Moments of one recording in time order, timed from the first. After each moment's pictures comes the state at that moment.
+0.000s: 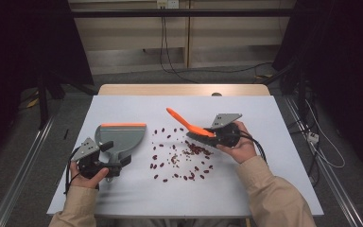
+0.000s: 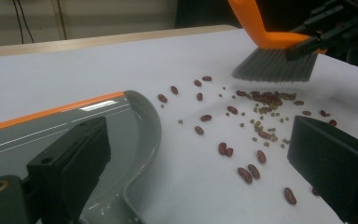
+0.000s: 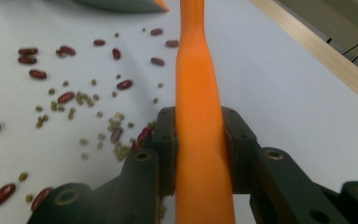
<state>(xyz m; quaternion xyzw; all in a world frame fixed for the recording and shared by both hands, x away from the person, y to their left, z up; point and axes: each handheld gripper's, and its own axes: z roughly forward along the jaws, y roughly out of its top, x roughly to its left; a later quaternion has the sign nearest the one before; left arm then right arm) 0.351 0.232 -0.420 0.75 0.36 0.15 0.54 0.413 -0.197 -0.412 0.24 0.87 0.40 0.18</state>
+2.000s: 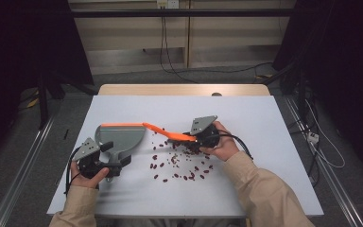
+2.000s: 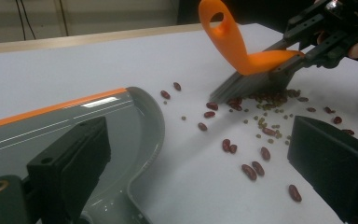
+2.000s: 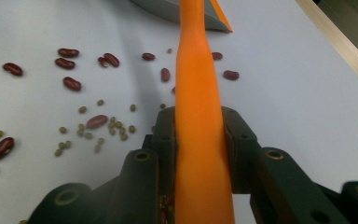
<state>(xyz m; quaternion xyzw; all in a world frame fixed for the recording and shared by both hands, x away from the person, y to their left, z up) 0.352 0.233 -0.423 0.75 0.36 0.15 0.53 0.429 -0.143 -0.427 0.11 0.89 0.41 0.15</state>
